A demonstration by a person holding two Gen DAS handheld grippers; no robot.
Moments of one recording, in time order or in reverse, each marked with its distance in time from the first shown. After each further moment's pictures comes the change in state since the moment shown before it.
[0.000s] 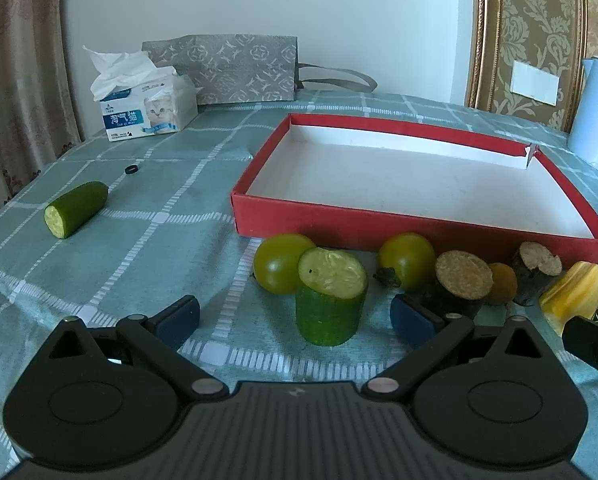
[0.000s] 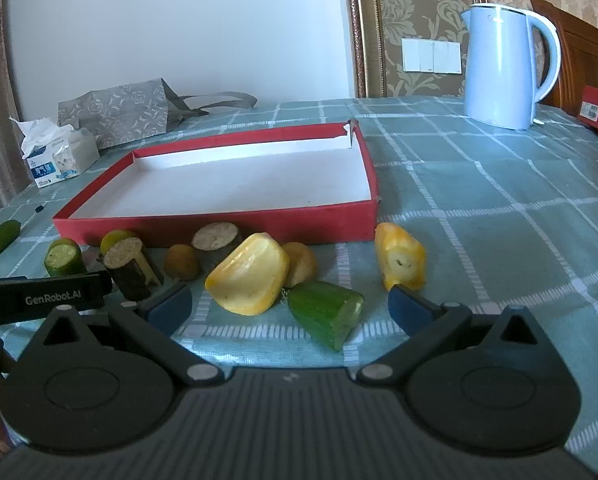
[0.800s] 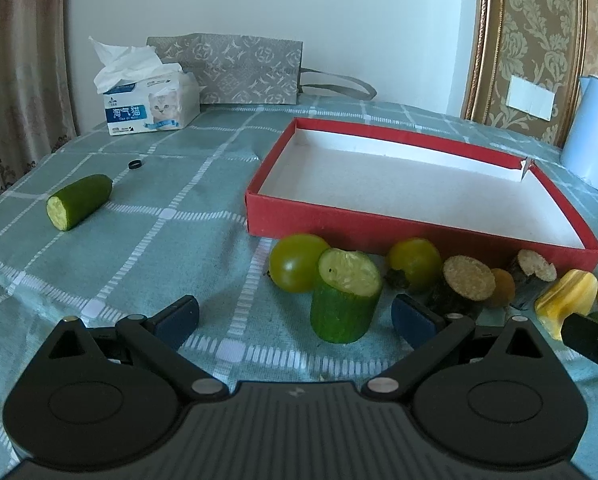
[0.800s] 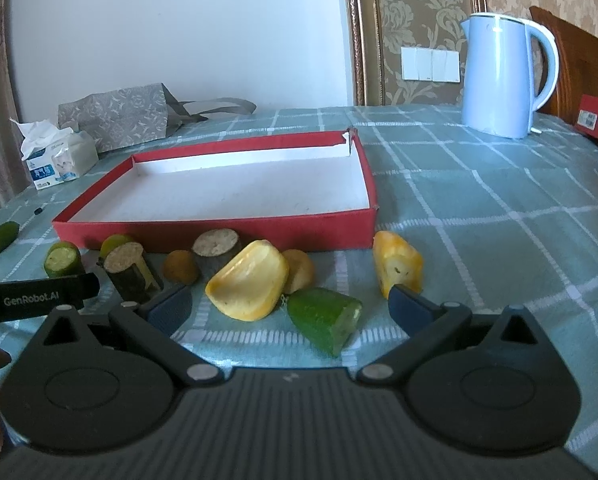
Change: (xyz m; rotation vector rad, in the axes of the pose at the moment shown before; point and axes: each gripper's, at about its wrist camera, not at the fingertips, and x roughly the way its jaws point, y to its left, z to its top) left arm -0.006 0.016 -0.003 -0.036 -0.015 -0.045; right arm -0.002 0.002 0.001 -0.004 -0.017 -0.004
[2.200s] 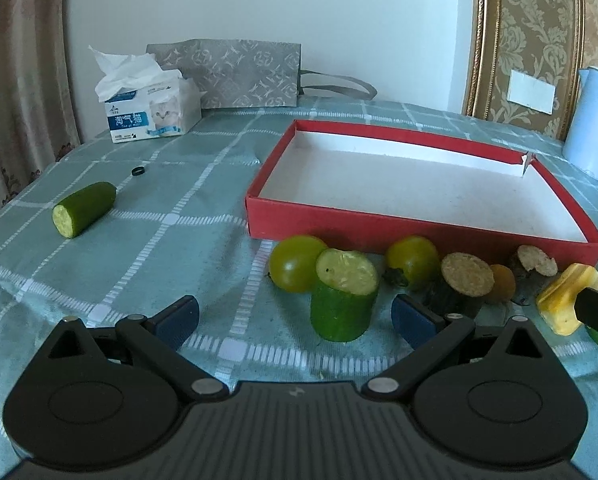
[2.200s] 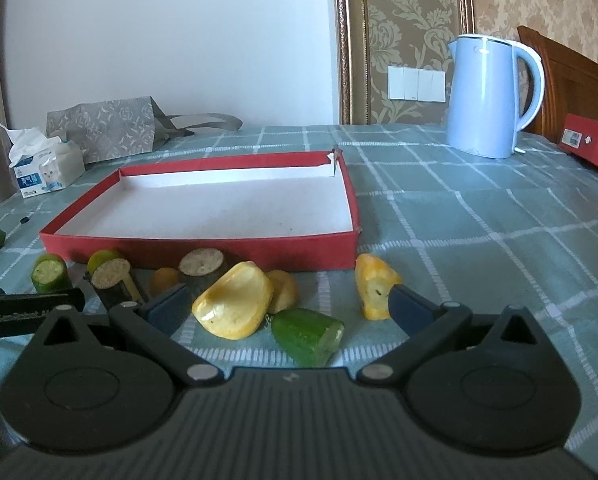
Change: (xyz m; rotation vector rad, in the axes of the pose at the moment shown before) left arm -0.003 -0.003 -0.002 0.026 -0.002 0.025; right arm -0.005 0.002 0.005 -0.025 -0.054 -0.058
